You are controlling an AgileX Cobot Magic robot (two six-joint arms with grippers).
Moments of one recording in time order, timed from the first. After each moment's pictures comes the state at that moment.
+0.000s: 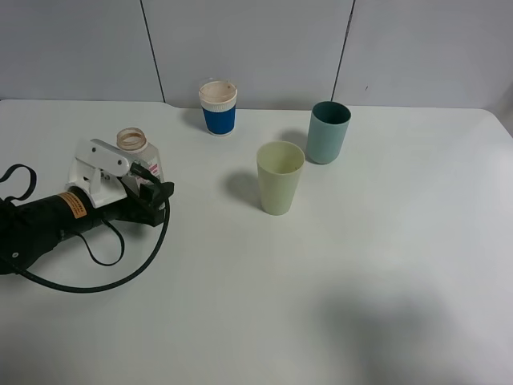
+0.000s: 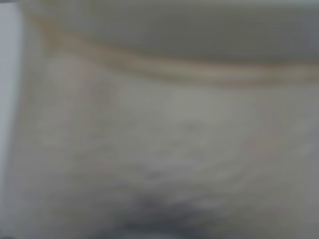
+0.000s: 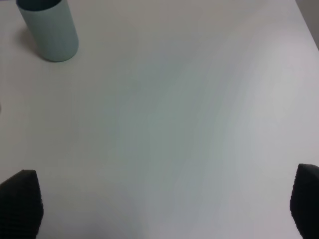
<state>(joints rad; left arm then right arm) -0.23 2.02 -0.37 0.29 -1.22 -0.05 -0.01 0.00 -0.50 0.00 1.07 -0.02</state>
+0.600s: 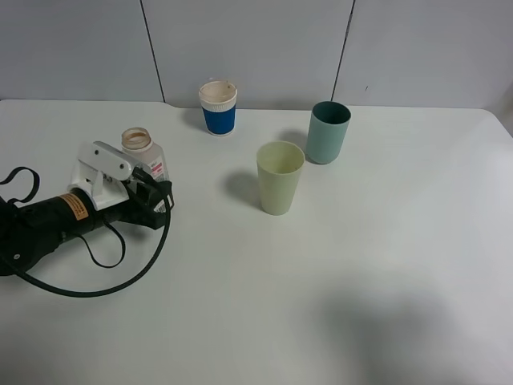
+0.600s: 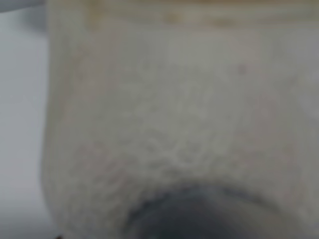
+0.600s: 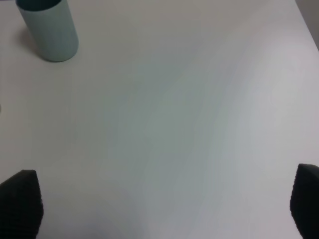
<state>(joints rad) -0.23 2.03 -0.37 0.31 -1.23 -0.03 -0.01 0.00 -0.50 0.00 1.07 -0.02</state>
